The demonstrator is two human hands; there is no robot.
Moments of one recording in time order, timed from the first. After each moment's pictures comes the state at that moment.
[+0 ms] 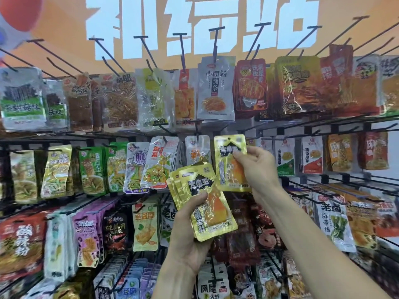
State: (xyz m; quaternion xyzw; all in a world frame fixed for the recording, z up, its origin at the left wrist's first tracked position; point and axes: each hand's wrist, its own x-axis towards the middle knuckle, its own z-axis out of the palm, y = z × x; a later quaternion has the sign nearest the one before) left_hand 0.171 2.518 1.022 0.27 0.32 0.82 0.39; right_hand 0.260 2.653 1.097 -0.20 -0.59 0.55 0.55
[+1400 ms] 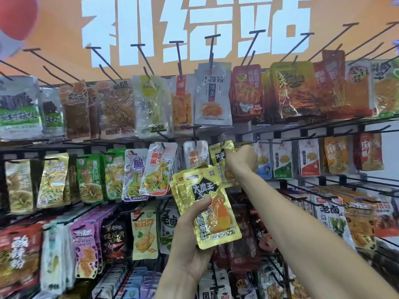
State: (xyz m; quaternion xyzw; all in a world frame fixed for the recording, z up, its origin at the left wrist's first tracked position) left_hand 0.179 2.511 1.030 0.28 0.32 0.81 0.41; right_hand 0.184 2.722 1.122 -0.45 -0.63 0.30 0.56
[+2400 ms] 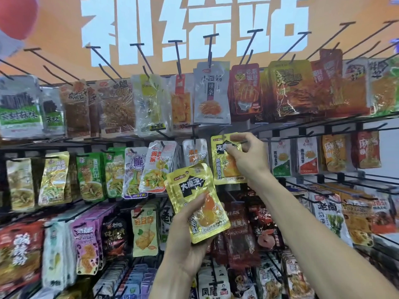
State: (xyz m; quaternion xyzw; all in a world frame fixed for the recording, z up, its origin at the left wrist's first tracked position) left_hand 0.171 2.510 1.023 0.24 0.35 0.82 0.38; right_hand 0.243 2.679 1.117 -0.19 -0.66 0.40 0.61
